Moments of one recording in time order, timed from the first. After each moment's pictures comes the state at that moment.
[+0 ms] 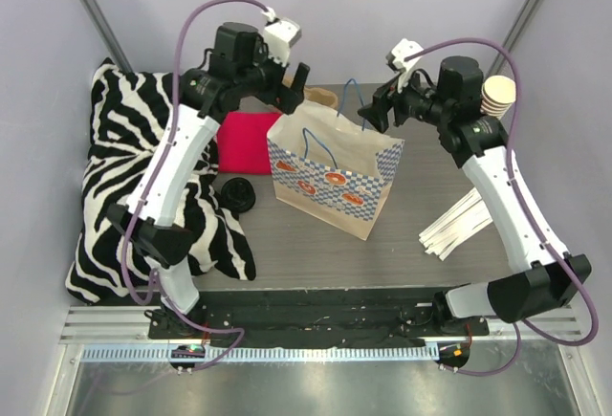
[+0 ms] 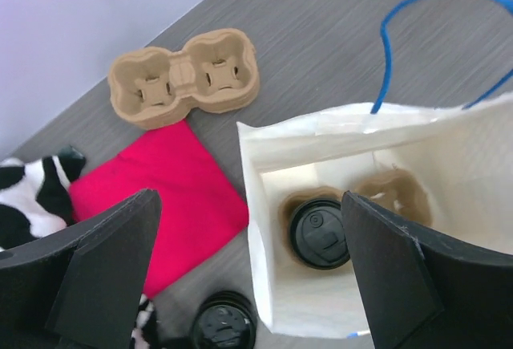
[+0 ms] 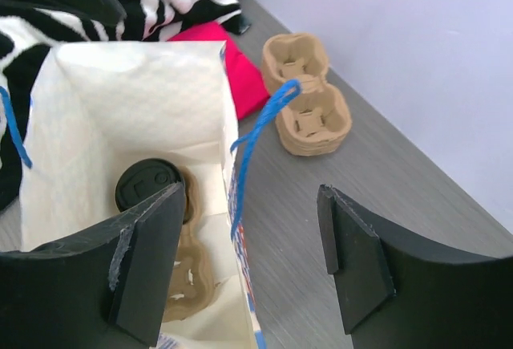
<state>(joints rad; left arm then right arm) -0.51 1.82 2.25 -0.92 0.13 0.19 0.26 1.38 1.51 -0.40 -0.57 -0.29</state>
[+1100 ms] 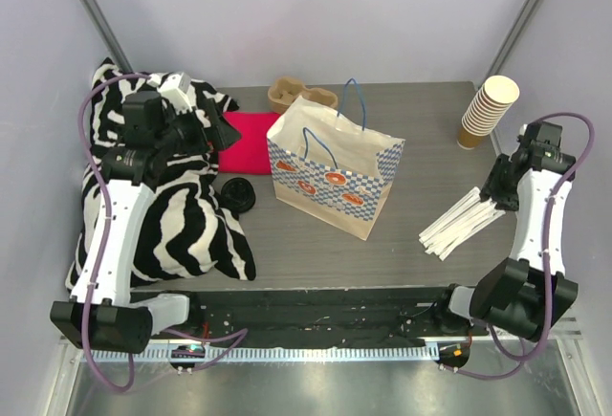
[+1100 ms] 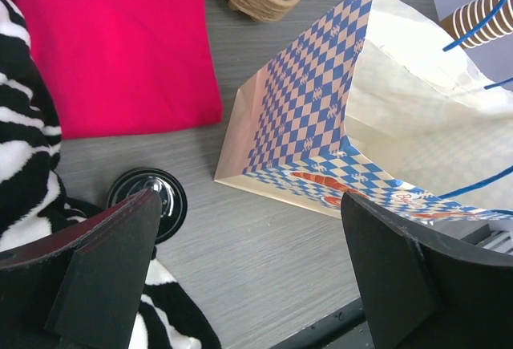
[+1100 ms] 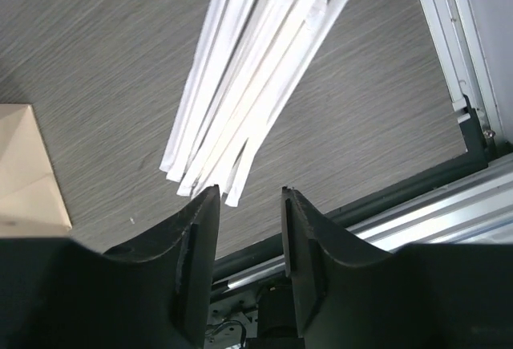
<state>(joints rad) -0.08 1.20 1.39 -0.68 0.39 -0.31 -0.42 1.26 1.24 -1.09 0.01 0.10</state>
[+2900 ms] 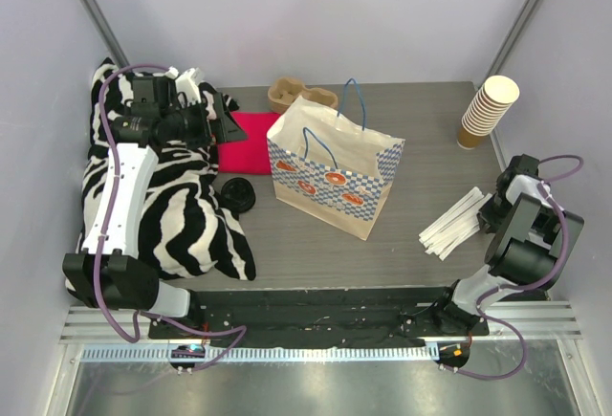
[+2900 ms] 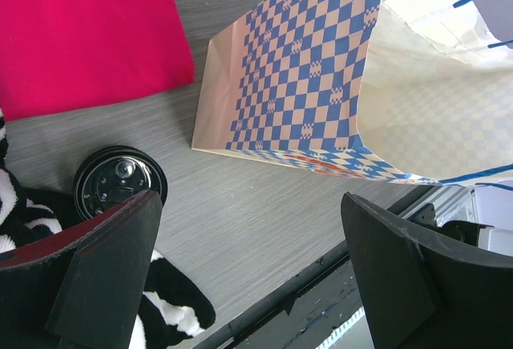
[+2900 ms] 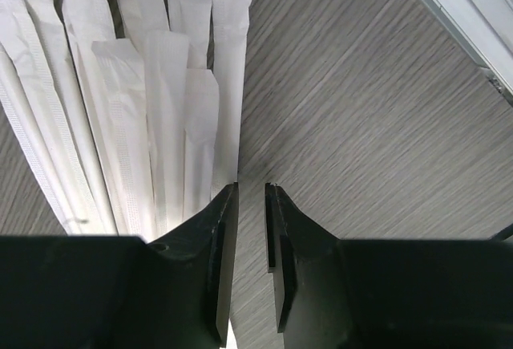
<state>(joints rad) -0.03 1.43 1.55 -0.85 0.60 -0.23 -0.54 1.58 0.91 -0.61 0.17 0.34</state>
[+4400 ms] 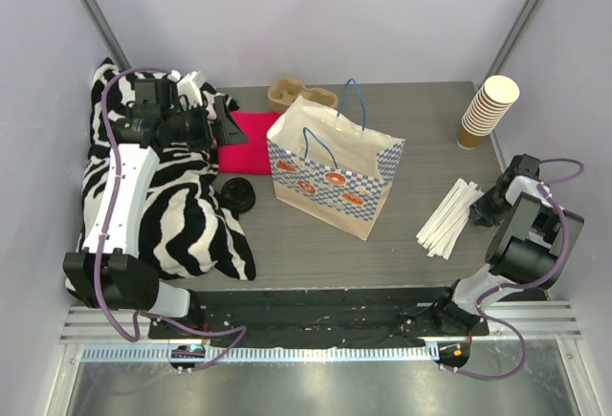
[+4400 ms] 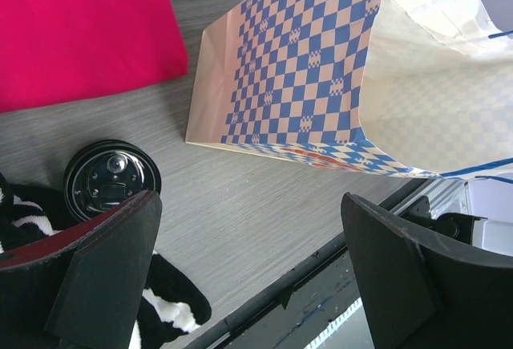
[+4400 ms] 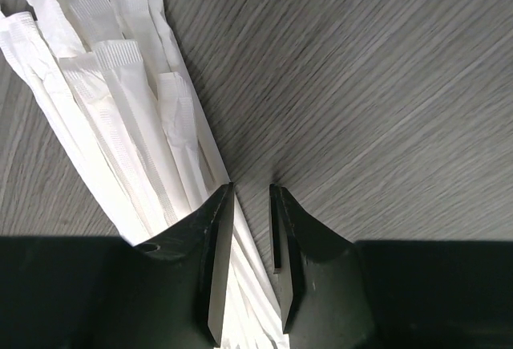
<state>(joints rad) -0.03 1.43 1.53 -0.85 0.62 -0.23 -0.54 1.59 0.90 -0.53 -0.02 0.41</state>
